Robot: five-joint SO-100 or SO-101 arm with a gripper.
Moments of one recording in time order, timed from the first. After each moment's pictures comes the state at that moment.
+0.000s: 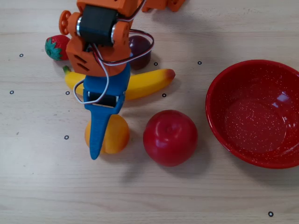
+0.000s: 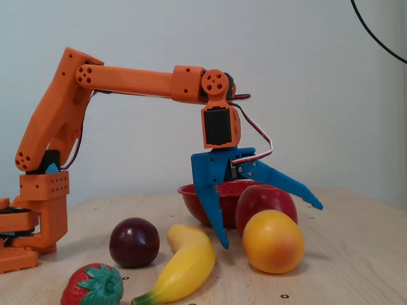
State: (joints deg) arm -15.9 58.2 63.9 77.6 12.2
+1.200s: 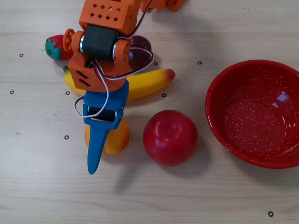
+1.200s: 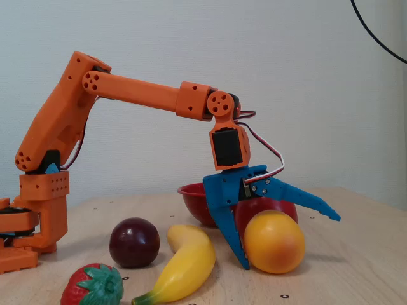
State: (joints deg) arm -15.8 53.2 65.3 66.1 12.6
